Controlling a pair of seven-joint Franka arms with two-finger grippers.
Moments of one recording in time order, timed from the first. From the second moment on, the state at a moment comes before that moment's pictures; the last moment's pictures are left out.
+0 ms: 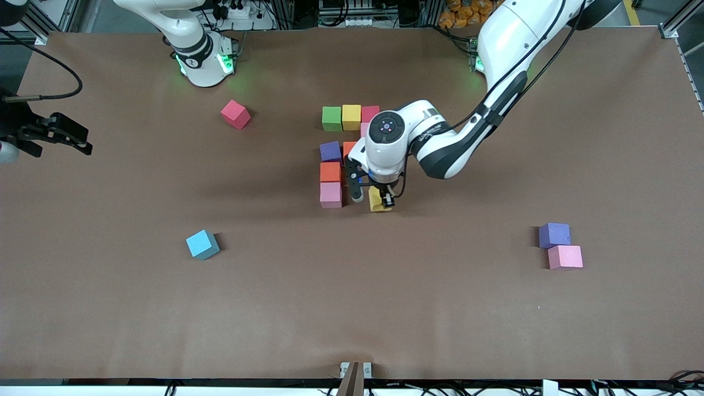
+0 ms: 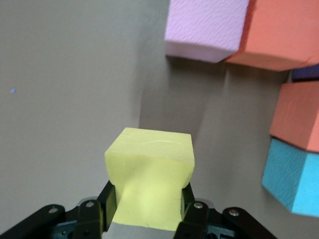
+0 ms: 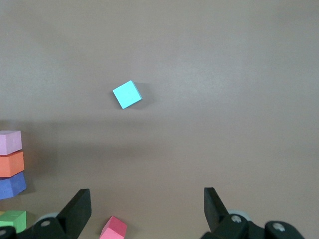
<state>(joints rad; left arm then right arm) -0.29 0.69 -0.56 -1.66 0.48 2.21 0.36 0.03 0.02 -0.04 -1.55 0.00 1.57 -0.04</state>
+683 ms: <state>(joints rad) -0.41 0.77 -0.52 -1.54 0.48 2.12 0.36 0.03 0.04 -0.03 -1.55 0.00 1.58 -0.04</state>
